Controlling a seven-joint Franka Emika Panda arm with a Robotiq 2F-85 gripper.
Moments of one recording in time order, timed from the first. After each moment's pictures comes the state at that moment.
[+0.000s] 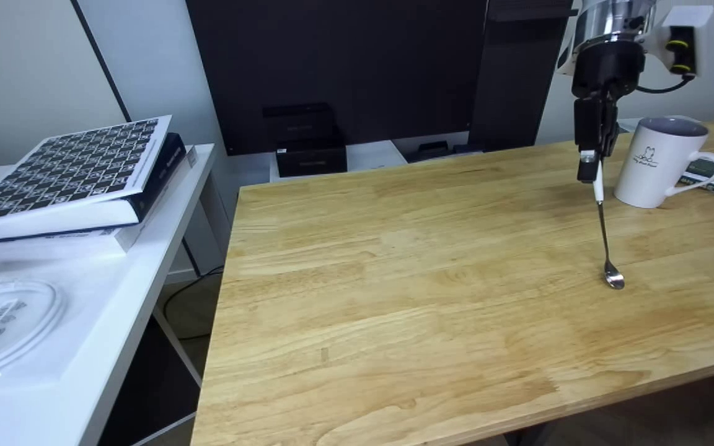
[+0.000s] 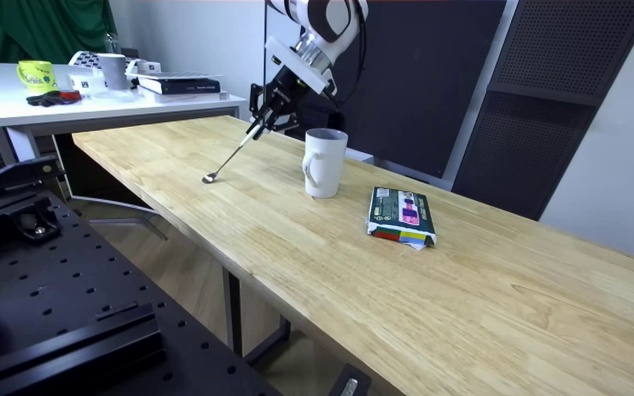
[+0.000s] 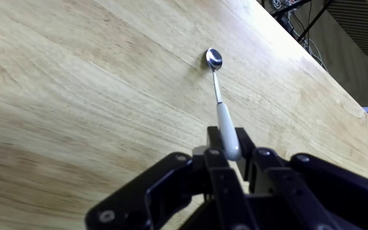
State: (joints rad) arm -0.01 0.80 0.18 -1.65 0.33 1.95 -0.47
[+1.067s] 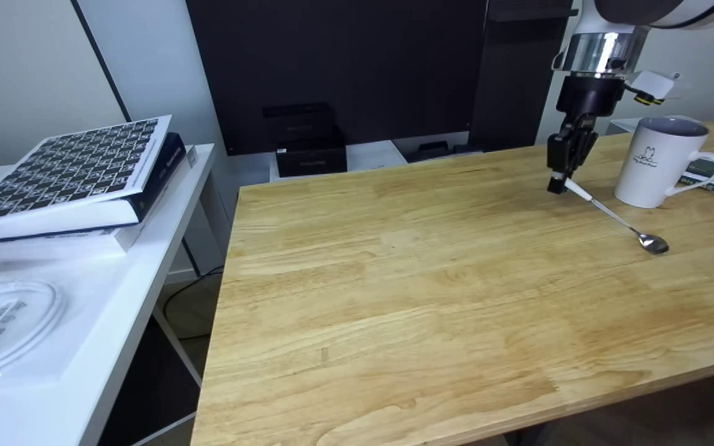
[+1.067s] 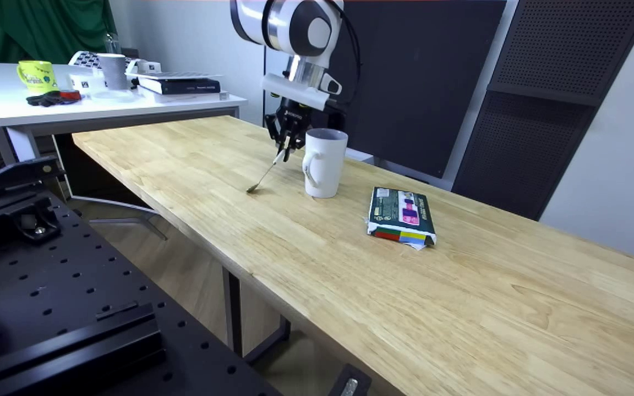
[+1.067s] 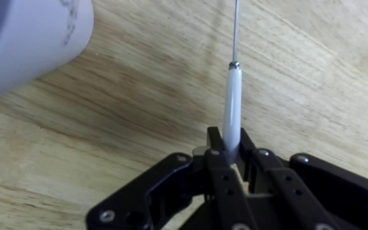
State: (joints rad) arm 0.05 0.81 0.15 -1.78 0.11 2.49 -0.32
